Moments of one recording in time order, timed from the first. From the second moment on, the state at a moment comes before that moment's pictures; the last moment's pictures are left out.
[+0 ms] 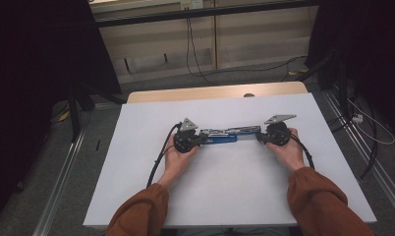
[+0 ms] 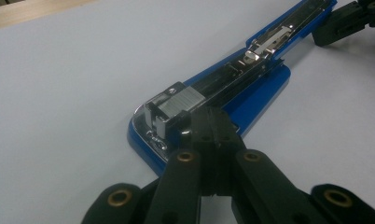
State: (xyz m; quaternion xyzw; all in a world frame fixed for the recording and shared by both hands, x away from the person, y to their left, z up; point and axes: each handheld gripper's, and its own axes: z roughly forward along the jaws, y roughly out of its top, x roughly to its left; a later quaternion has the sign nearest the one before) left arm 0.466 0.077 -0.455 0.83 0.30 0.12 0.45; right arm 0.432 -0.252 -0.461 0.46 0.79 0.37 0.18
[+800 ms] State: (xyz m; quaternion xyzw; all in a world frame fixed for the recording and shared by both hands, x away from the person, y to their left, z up) left arm 0.466 0.079 -0.456 0.83 0.31 0.12 0.45; right arm 0.431 -0.251 -0.462 0.46 0.78 0.38 0.17
